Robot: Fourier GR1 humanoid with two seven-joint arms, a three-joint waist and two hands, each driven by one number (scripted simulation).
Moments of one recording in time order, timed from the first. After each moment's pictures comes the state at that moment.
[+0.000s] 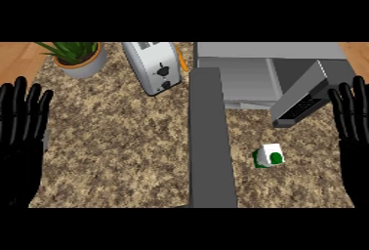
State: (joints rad) left arm 0.01 0.07 0.03 -2.10 0.03 0.03 0.04; right arm 0.00 -0.10 -0.01 -2.10 0.00 -0.02 0.01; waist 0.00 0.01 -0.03
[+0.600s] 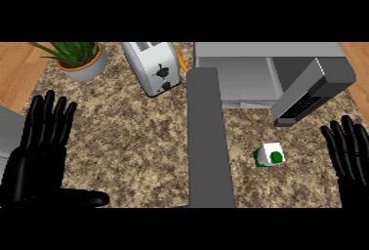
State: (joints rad) left arm 0.07 0.02 0.01 -1.98 0.19 -0.02 -0.03; right arm 0.26 -0.08 0.07 -2.21 0.01 0.03 0.01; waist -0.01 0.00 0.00
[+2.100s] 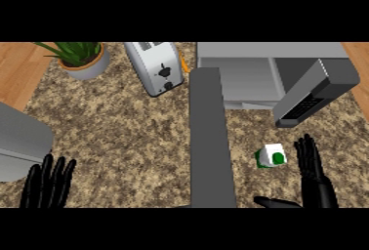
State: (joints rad) left arm 0.52 0.02 -0.11 -2.03 0.22 -0.16 -0.34; right arm 0.24 -0.01 -0.04 -1.56 0.03 -0.02 -0.45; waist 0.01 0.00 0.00
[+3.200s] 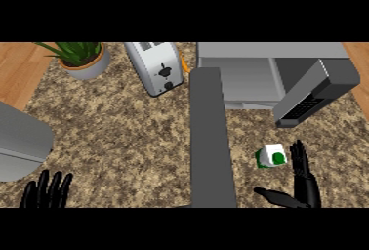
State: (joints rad) left arm 0.60 0.03 -0.10 -1.99 0.23 -0.22 -0.45; right arm -0.05 -0.08 -0.20 -0.78 0.02 -0.03 -0.92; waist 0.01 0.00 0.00
